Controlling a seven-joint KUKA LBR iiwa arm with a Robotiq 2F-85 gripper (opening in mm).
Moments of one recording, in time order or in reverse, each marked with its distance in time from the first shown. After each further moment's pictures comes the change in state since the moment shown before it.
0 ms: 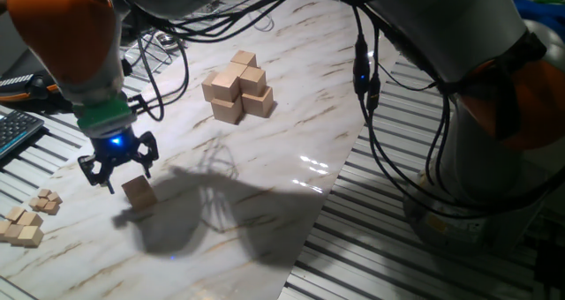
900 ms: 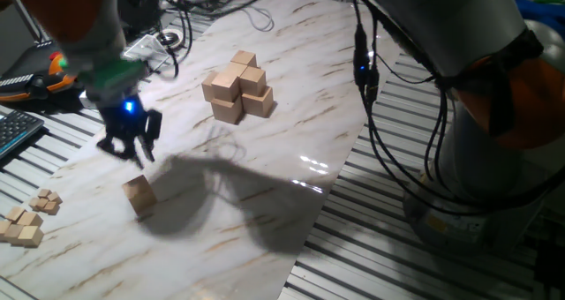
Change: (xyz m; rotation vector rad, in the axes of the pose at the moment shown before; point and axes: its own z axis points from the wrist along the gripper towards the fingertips) arm 0.008 -0.030 -0.043 0.040 0.086 -0.300
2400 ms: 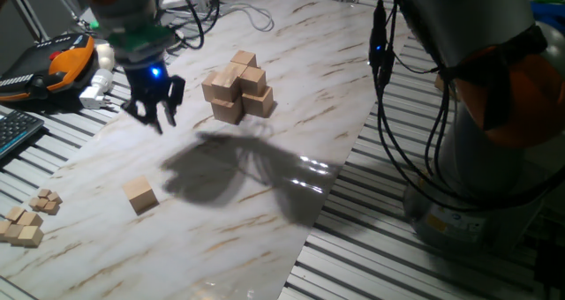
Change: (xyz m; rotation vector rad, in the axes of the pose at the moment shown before) arm -0.023 -0.078 -0.034 0.009 -0.001 -0.009
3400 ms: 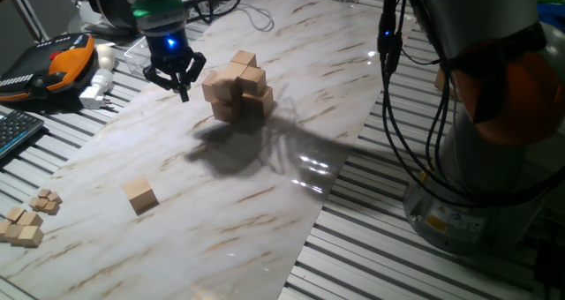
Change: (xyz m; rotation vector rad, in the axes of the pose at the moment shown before) arm -0.017 -0.079 -0.038 -0.026 -0.005 0.340
